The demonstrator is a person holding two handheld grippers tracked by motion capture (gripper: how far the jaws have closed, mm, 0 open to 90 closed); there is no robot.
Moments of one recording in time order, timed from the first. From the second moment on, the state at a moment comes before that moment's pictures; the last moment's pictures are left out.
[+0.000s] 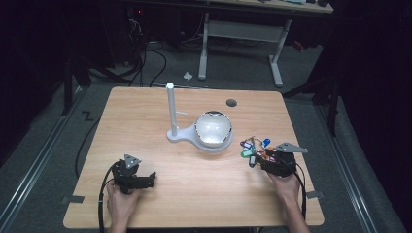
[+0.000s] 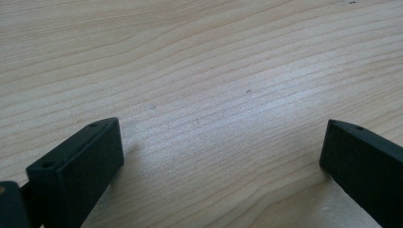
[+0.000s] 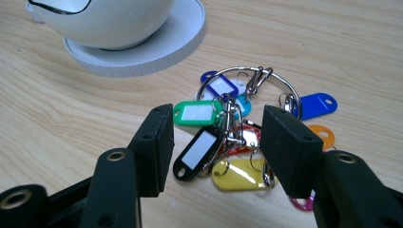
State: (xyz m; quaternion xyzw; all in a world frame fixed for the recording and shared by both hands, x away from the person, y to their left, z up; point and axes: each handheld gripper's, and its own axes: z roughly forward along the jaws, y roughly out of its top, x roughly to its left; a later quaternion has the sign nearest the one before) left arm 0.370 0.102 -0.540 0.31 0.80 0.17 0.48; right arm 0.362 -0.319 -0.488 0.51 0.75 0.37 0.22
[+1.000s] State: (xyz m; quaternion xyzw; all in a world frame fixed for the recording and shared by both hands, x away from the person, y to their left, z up) left arm 0.369 0.102 -0.539 0.31 0.80 0.17 0.48; right arm 0.401 -0.312 -0.510 0.51 0.76 0.34 0.20
